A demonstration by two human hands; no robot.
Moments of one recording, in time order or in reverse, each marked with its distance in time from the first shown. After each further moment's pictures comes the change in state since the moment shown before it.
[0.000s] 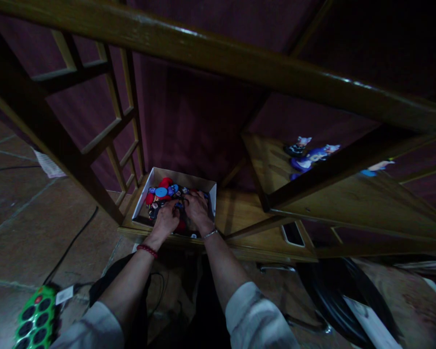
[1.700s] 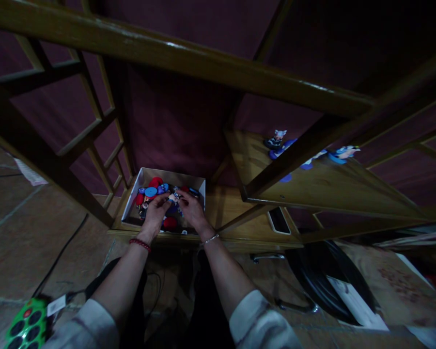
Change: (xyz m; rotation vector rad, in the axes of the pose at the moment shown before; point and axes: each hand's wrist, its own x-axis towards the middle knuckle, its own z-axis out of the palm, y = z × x) left_hand 0.008 0.000 0.015 -0.921 0.084 -0.299; right_hand -0.021 0.014 -0.004 0.652 0.075 0.053
